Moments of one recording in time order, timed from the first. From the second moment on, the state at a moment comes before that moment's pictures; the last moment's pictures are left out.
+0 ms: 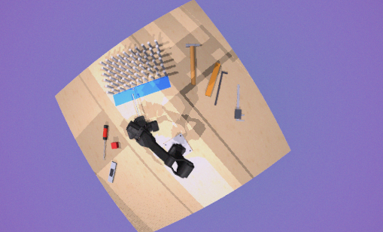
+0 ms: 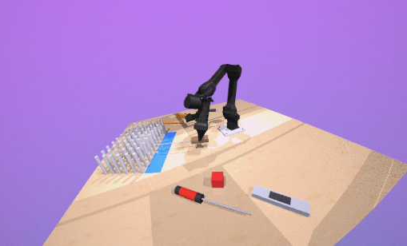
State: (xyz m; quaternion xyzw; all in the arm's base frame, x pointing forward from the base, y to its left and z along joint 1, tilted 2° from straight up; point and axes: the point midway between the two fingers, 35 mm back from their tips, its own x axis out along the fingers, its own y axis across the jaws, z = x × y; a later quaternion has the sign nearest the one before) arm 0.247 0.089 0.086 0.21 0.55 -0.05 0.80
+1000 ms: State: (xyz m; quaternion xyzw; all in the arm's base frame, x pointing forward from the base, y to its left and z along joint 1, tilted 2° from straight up) arm 0.250 0.098 0.192 0.22 0.56 -0.06 0.80
